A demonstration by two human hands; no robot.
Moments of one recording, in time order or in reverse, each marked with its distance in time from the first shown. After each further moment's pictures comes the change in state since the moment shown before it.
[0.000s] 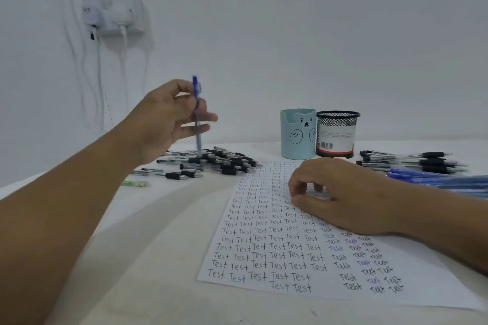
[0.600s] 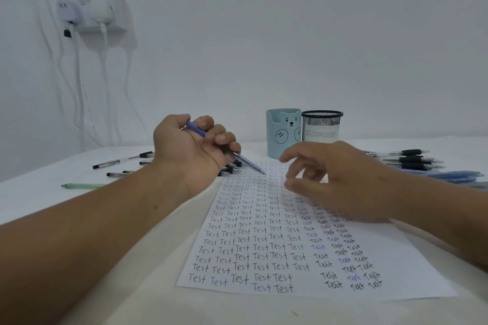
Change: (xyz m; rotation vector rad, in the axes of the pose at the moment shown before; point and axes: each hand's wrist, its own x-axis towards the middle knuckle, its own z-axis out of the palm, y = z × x) left_hand -0.022 -0.018 0.084 -0.933 0.122 -0.284; right_hand -0.008 0.007 -0.015 0.225 0.092 0.133
